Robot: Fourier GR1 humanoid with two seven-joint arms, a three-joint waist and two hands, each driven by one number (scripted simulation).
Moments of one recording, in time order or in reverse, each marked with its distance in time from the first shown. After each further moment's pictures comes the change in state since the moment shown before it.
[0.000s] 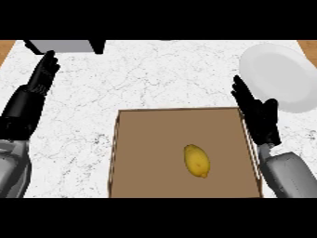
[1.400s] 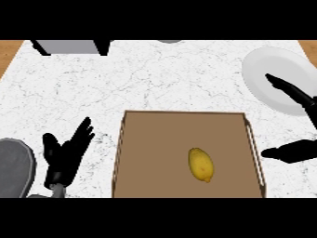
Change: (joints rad) left arm 0.296 -0.253 -0.060 0.117 0.123 -0.008 0.228; right arm 0.098 -0.372 -0.087 -0.258 0.201 0.290 -0.183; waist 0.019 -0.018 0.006
